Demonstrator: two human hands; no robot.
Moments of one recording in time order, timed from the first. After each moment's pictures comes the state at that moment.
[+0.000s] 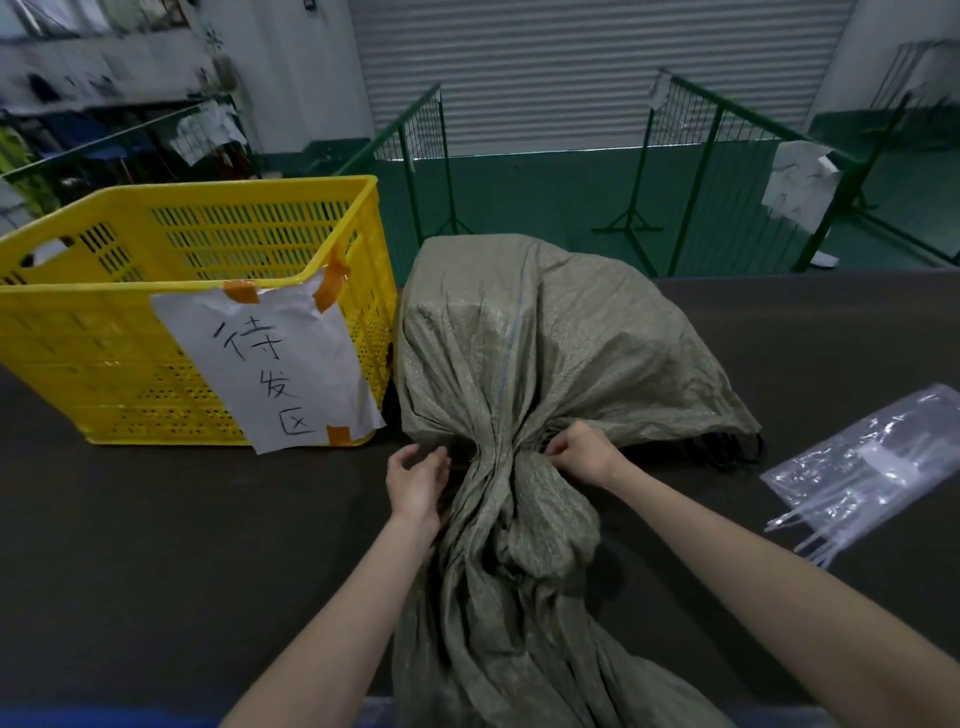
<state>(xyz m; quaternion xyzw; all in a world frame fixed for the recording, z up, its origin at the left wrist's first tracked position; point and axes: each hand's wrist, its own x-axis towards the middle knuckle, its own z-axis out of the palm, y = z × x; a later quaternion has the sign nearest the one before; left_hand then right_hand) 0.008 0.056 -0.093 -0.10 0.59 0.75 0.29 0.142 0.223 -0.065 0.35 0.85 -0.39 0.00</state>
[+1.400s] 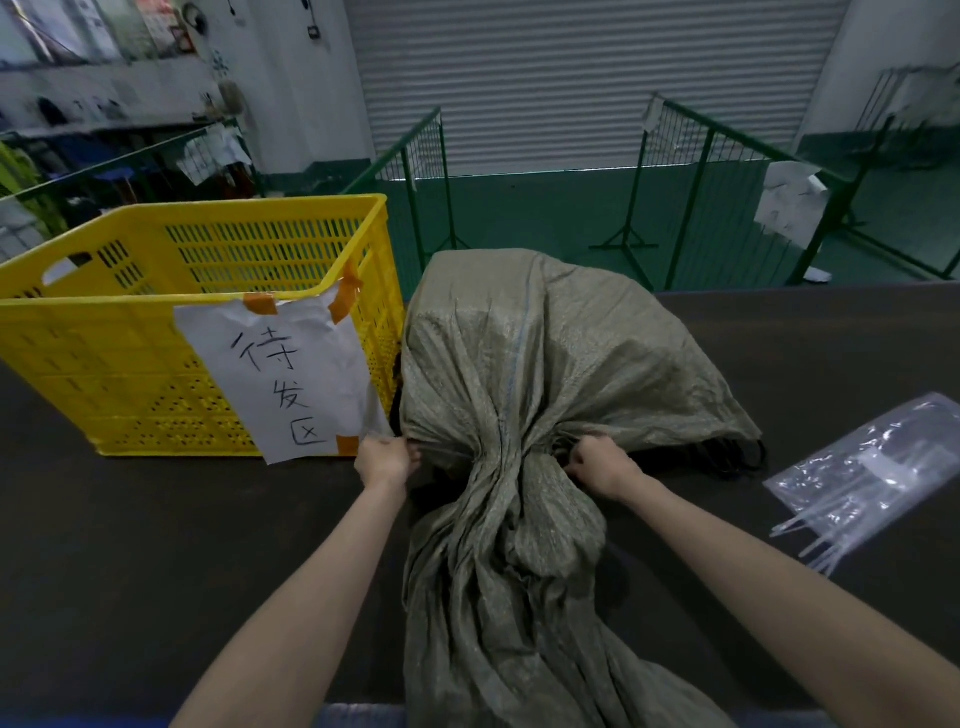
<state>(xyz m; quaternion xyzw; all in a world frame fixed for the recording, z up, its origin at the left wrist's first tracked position) -0.039 0.043 -0.060 -0.06 0.76 0.62 0.18 0.148 0.223 -0.068 0.38 0.89 -0.25 0.07</state>
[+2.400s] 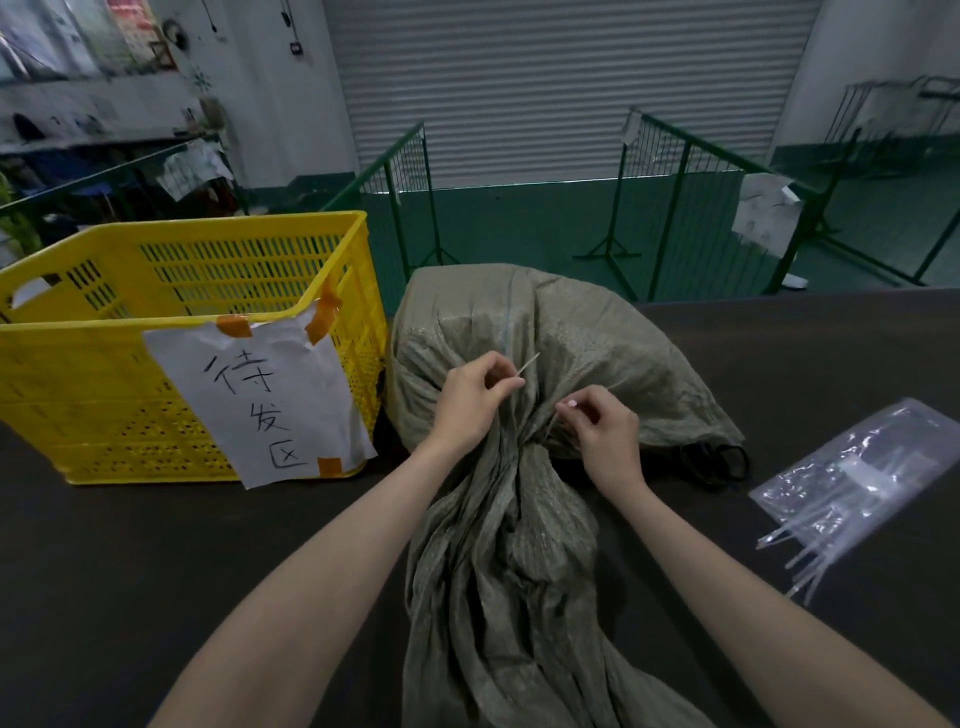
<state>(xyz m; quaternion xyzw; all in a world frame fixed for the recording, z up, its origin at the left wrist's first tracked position) 0.002 0.131 0.010 0.48 0.73 0.48 0.06 0.154 0.219 -0.026 0.29 0.75 -0.40 -0.44</state>
